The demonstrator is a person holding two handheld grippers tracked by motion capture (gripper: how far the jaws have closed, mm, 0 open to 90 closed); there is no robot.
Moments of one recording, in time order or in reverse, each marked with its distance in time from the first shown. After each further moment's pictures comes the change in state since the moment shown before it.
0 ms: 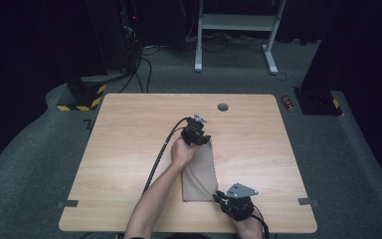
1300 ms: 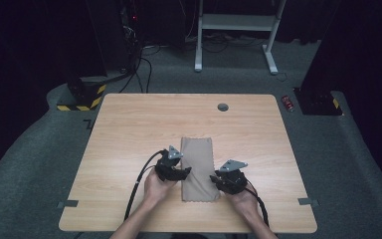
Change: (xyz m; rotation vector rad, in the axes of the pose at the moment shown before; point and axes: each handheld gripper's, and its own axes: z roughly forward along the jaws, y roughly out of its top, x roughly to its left) left arm -0.036 -0.110 -0.083 0.043 0.051 0.060; right arm -0.044 0.040 0.047 0.085 -0.020 -0.039
